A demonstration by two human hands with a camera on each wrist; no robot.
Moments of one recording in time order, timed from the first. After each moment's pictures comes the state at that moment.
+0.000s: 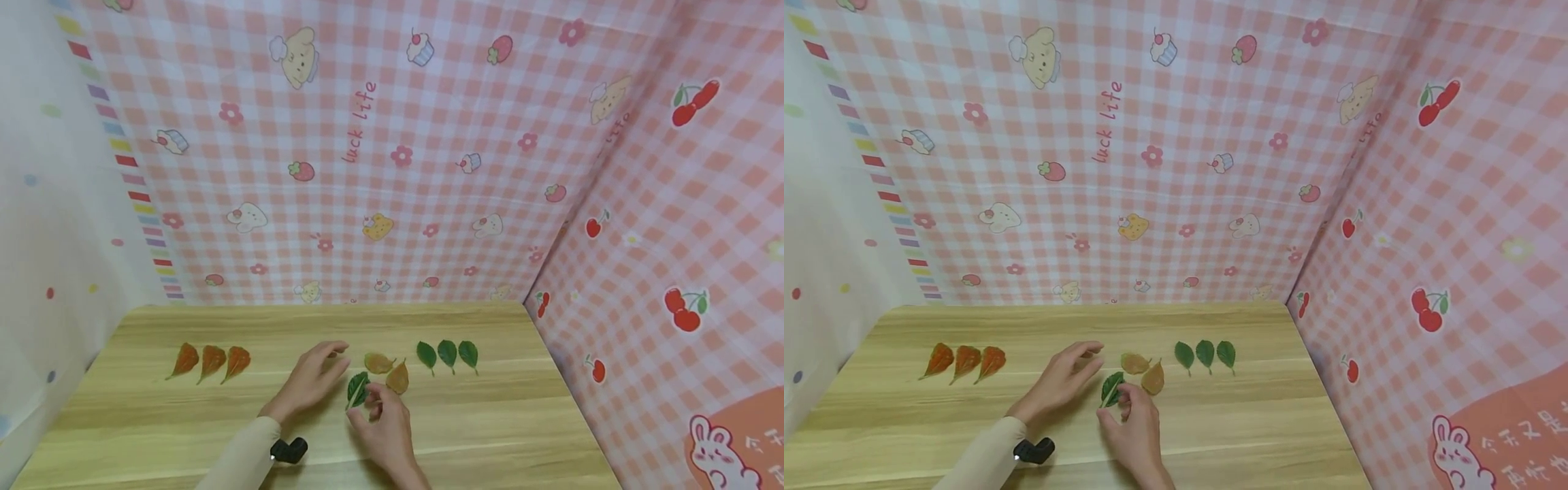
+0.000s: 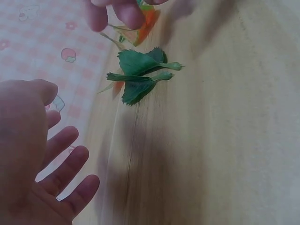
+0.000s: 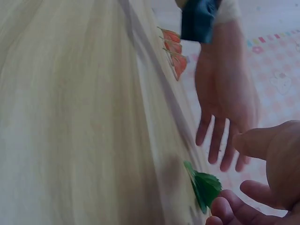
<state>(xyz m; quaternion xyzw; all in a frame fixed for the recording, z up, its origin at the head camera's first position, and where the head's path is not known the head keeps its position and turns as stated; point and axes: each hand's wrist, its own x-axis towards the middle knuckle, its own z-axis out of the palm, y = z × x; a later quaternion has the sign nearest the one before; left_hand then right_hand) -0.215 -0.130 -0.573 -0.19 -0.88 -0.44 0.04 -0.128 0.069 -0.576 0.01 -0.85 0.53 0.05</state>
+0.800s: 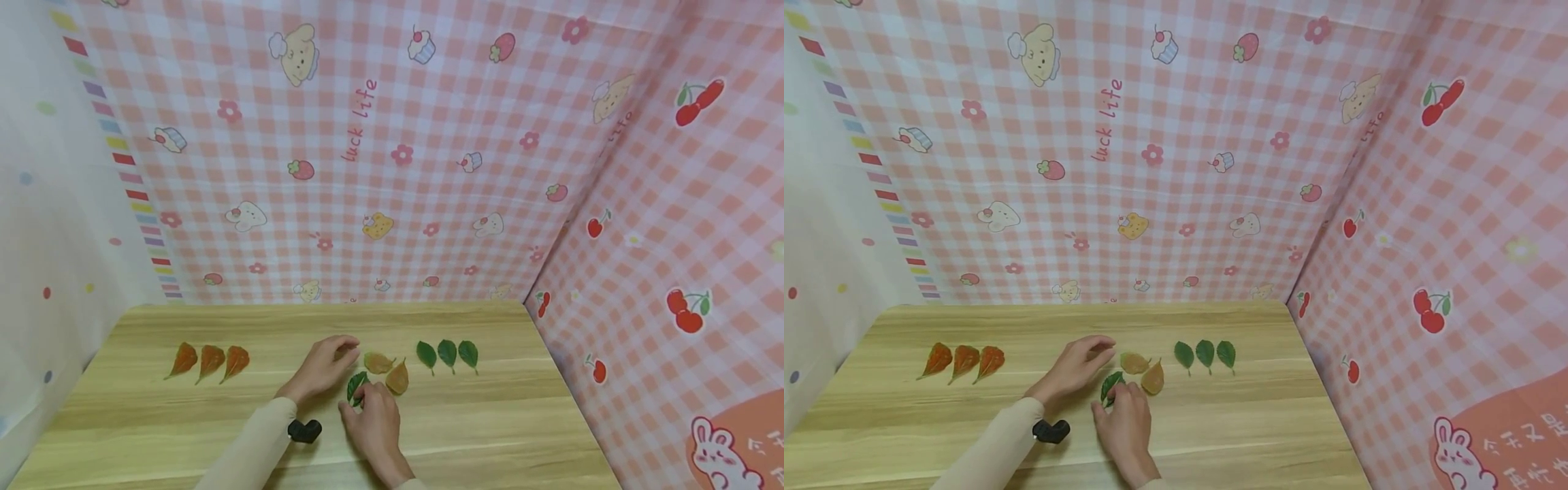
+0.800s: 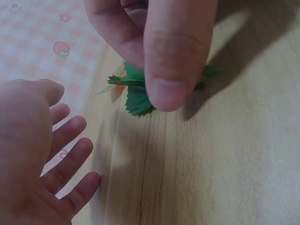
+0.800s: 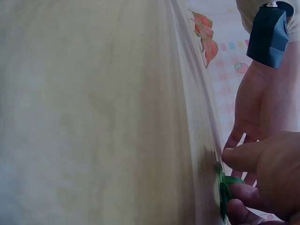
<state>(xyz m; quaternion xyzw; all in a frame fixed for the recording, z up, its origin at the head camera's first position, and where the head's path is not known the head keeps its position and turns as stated) -0.246 -0.112 -0.578 -0.20 -0.87 -0.46 0.02 -0.149 0.041 -0.591 0.01 -0.92 0.36 0.13</state>
